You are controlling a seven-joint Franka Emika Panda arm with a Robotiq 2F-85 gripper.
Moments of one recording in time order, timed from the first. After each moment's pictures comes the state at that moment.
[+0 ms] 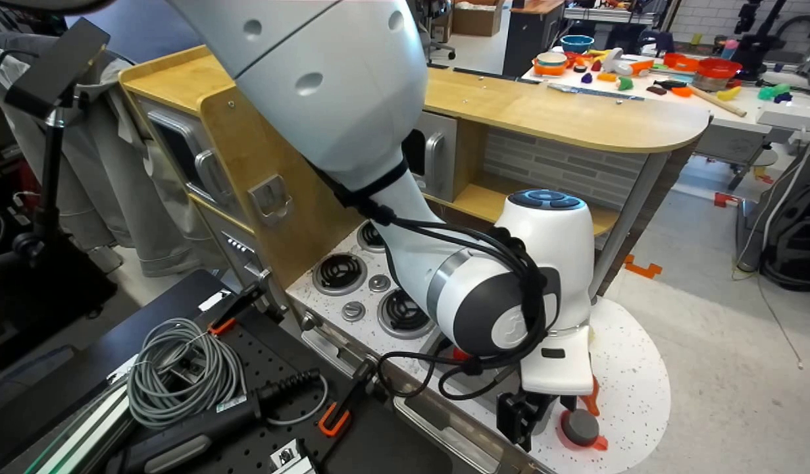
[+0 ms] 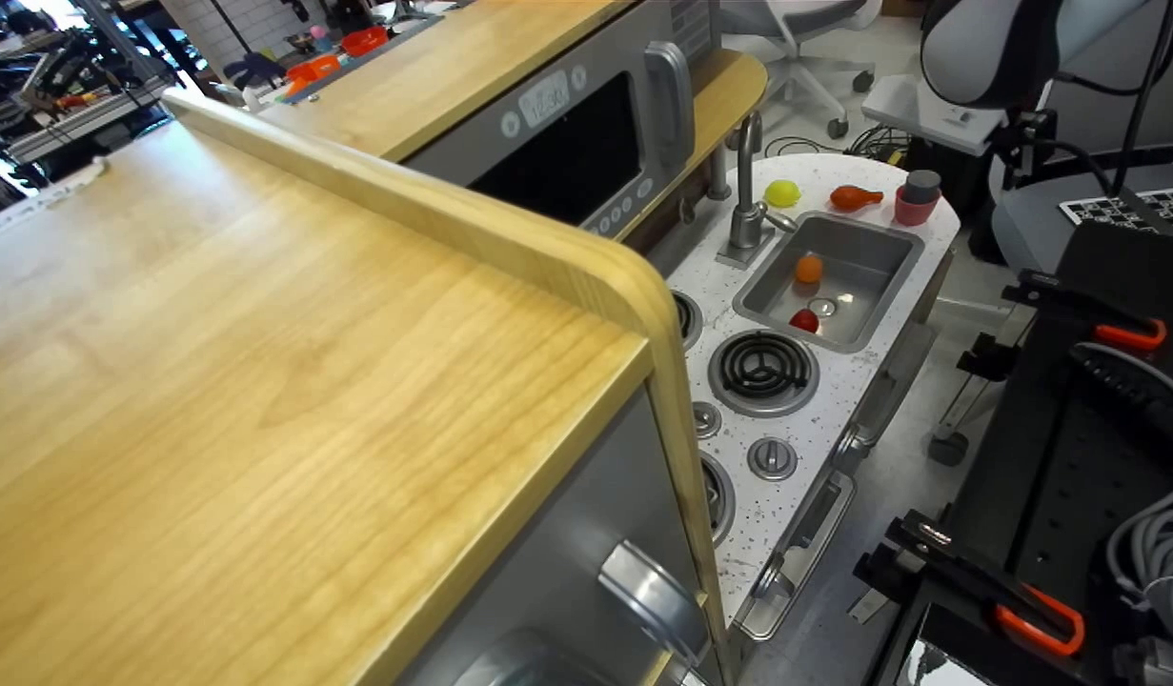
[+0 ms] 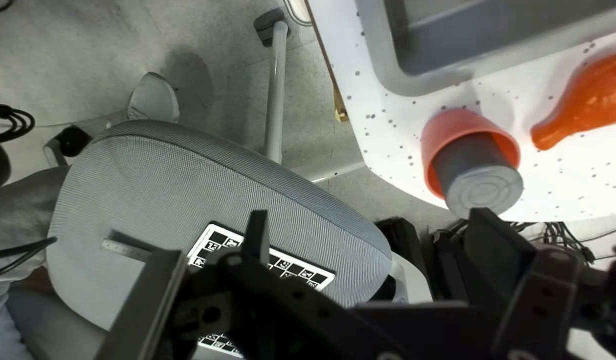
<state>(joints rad) -0.05 0.81 -0.49 -2.05 0.01 2.78 1.47</state>
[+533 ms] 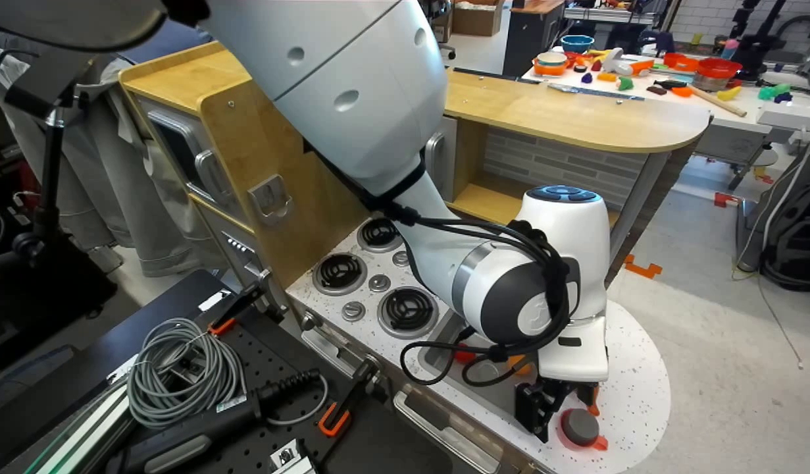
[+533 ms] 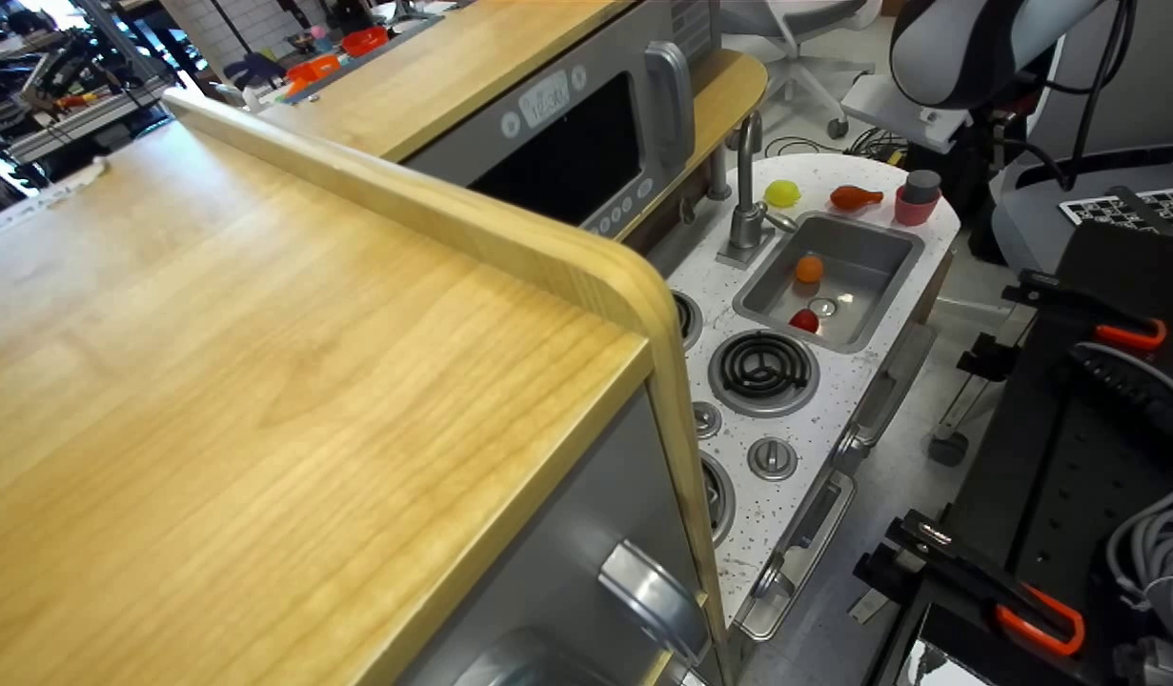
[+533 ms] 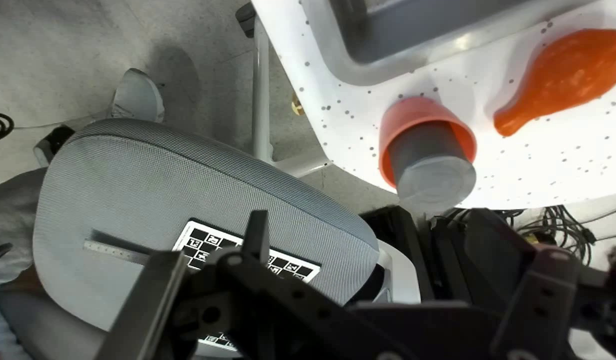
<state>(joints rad) -0.06 0.88 -0.49 -1.92 0.01 2.72 1.53</state>
